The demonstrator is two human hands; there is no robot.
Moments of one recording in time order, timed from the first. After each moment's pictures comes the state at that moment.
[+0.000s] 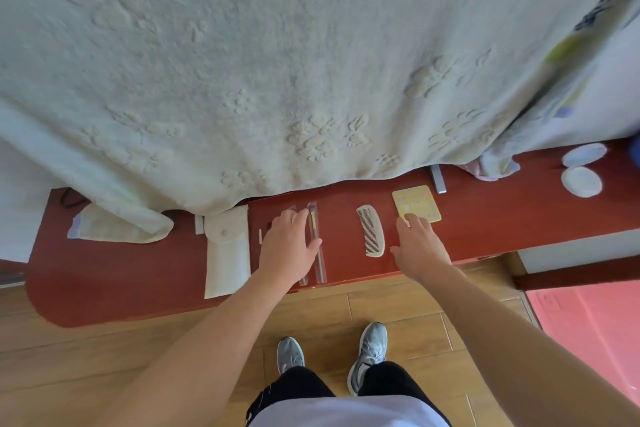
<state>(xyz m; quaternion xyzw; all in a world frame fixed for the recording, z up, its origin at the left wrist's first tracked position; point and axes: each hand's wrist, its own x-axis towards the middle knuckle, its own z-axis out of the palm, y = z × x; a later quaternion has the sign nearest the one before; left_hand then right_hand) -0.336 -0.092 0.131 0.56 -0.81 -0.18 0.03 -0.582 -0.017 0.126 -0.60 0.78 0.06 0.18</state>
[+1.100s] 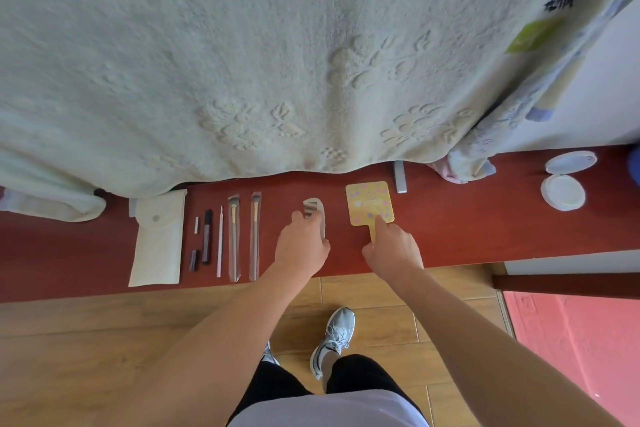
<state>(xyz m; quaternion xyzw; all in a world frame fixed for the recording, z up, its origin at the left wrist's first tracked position) -0.493 -0.066 0.098 0.60 -0.76 -0.22 -0.06 -0.662 -0.018 0.102 -0.56 0.79 0.04 0.26</state>
